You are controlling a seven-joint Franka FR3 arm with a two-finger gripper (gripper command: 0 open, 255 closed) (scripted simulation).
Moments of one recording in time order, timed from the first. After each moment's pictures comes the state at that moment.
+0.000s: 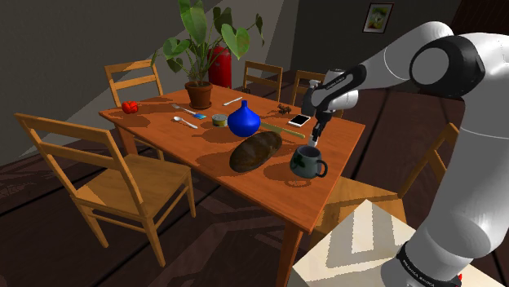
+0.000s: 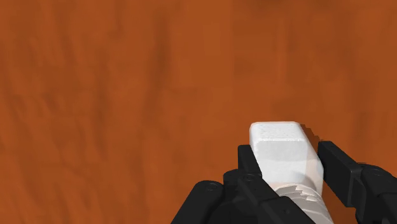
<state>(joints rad) -0.07 0.23 -0.33 -2.06 0.07 2.42 -0.73</state>
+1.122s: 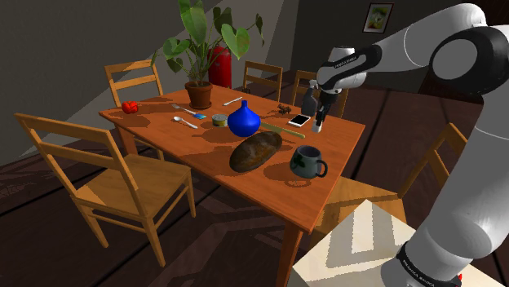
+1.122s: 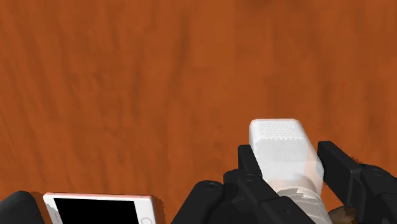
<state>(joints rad) -0.06 0.13 -0.35 -1.96 0.02 2.22 -0.70</state>
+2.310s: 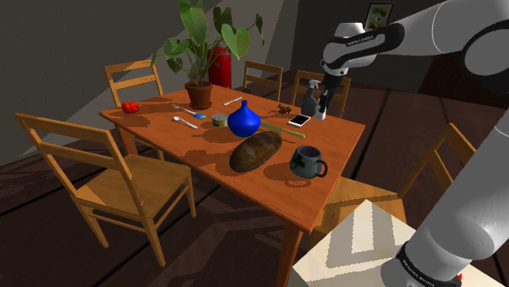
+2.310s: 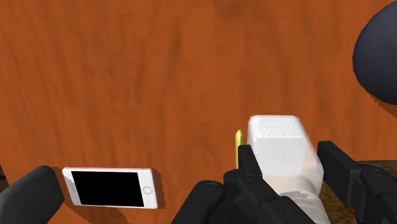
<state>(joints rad) -0.03 0.00 -0.33 -1.91 -0.04 2.04 -0.64</state>
